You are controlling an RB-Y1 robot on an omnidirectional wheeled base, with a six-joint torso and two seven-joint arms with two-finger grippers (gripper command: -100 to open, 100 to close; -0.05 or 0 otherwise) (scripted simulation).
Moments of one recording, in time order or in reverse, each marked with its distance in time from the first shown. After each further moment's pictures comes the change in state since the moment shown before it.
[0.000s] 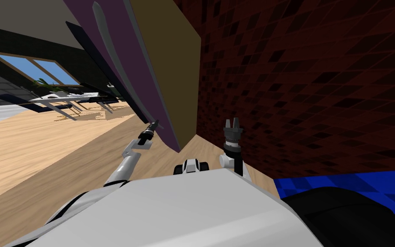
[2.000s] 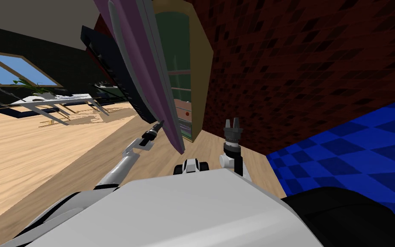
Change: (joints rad) left arm 0.029 0.108 -0.195 -0.069 0.035 -0.042 0.111; right arm 0.000 -0.001 0.000 0.000 0.000 0.000 0.000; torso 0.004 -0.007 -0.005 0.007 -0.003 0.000
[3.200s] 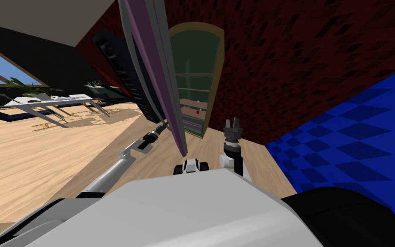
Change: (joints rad) left arm 0.060 0.113 -0.147 -0.113 0.023 -0.076 0.096; right arm 0.000 0.000 0.000 0.000 0.000 0.000 0.000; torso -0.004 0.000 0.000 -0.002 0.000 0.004
